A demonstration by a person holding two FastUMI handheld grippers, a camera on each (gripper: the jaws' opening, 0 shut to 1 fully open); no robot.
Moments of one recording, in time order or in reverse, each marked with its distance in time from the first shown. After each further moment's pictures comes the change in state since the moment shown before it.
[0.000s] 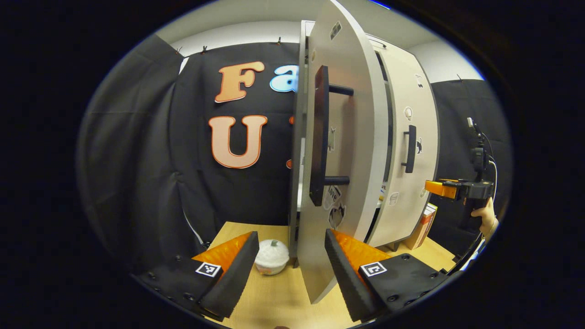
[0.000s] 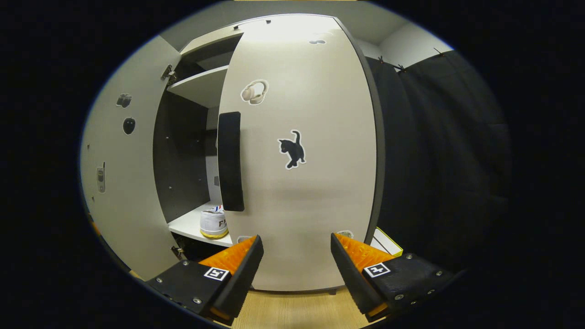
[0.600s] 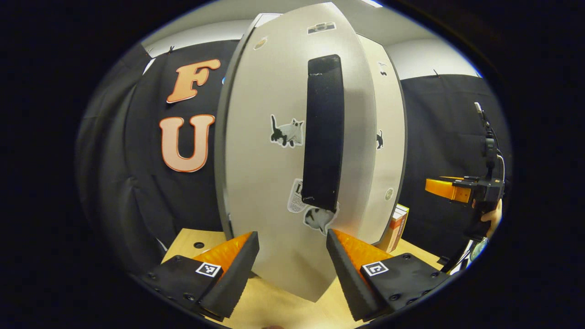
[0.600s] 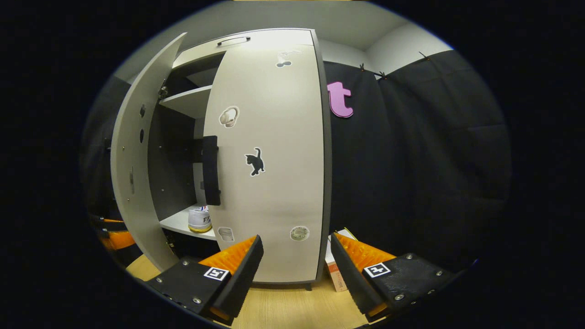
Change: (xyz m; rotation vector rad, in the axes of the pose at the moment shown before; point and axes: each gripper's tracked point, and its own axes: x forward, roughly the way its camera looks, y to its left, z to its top) left arm 0.076 -0.118 0.000 0.026 -0.018 -0.186; right arm -0.068 -0.066 0.012 0.011 -0.039 -0.102
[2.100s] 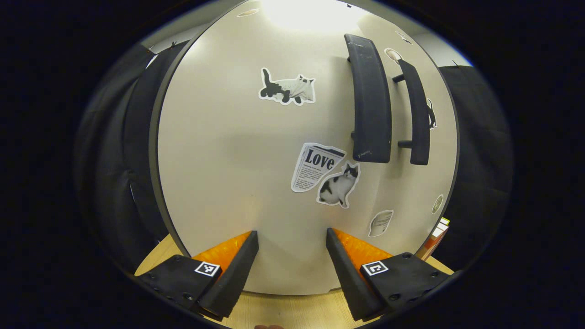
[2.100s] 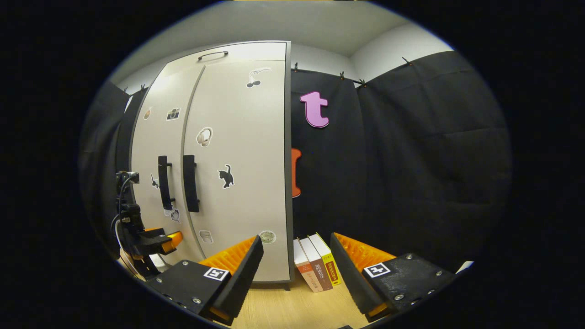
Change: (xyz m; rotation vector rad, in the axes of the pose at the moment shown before) left arm 0.123 -0.010 -0.028 -0.011 0.028 0.152; right arm -0.041 -0.050 0.029 0.002 -0.025 -0.091
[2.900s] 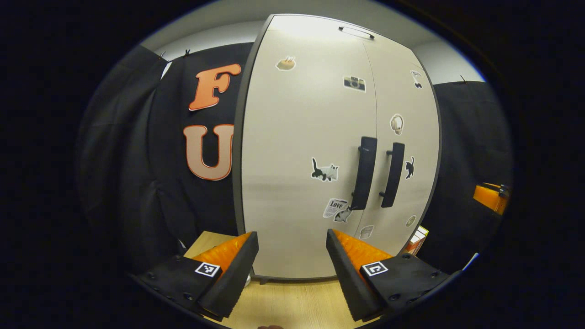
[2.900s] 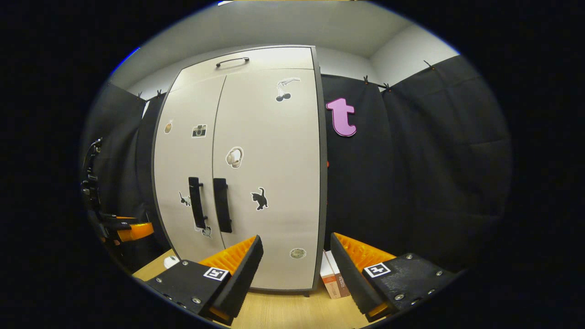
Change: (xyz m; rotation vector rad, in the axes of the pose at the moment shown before) left arm -0.161 0.069 0.114 -0.019 -0.036 0.073; right arm 0.001 0.052 0.057 -0.002 -0.009 0.156
